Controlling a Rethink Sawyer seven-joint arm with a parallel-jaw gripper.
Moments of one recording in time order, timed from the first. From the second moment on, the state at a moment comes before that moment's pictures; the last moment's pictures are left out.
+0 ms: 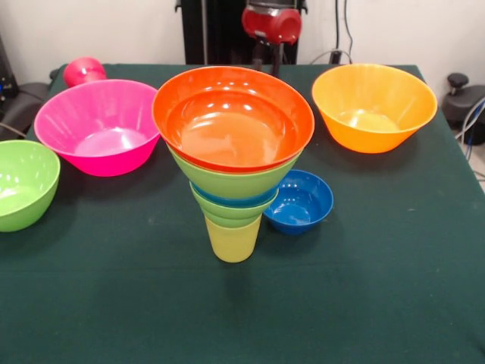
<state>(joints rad) 0.22 -0.56 -0.26 1.84 -1.38 -0.11 4.46</state>
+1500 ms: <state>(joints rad) -0.27 -1.15 0.43 2.13 -0.52 0.36 3.71</state>
